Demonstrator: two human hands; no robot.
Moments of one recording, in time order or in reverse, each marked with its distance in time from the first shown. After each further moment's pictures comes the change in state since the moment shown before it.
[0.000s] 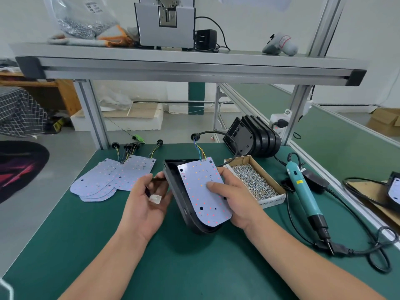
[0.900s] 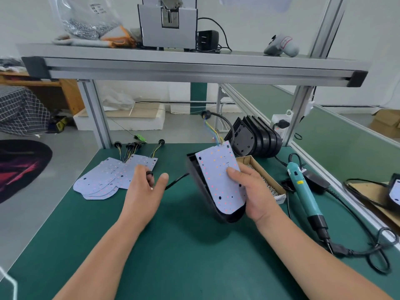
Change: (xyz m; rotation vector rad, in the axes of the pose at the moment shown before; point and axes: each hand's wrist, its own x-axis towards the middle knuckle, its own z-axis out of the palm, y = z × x) left_hand 0.013 0.012 -0.020 1.447 0.142 0.573; right_hand -0.003 -0.024 -0.022 0.095 0.065 -0.116
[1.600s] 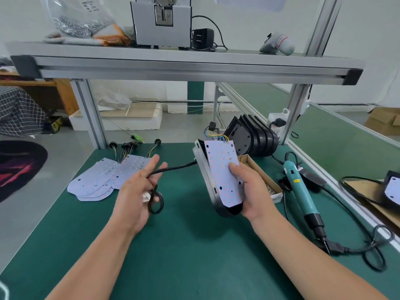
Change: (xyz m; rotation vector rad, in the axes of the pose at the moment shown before) left_hand -0.007 0.016 -0.004 -0.903 -0.199 -0.225; right_hand 0.003 0.003 -0.001 0.128 0.059 0.021
